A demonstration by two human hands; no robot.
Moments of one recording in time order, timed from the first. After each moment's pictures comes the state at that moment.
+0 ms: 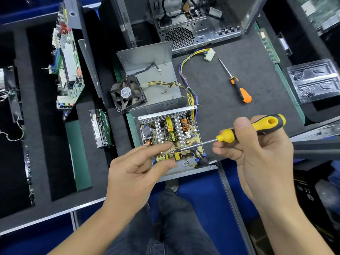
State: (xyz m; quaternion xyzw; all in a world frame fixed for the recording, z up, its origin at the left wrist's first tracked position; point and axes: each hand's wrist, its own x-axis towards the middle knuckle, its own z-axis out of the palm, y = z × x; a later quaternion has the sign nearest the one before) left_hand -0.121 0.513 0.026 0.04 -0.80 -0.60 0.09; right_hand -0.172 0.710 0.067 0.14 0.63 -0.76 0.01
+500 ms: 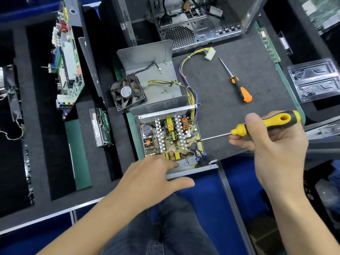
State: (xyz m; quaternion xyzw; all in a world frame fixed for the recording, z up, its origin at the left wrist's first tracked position) left_hand -0.137 0.515 0.009 -0.05 -0.91 -0.24 -0.33; right_hand -0.184 0.738 0.049 0.14 0.71 -0.69 -0.07
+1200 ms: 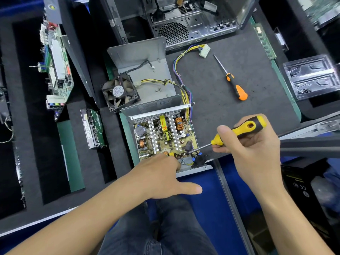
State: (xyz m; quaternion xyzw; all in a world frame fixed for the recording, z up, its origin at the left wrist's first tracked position) left_hand -0.166 0.541 0.000 -0.10 -0.86 -0.17 -0.48; right_hand -0.181 0.738 0.026 0.09 0.76 -0.64 -0.02
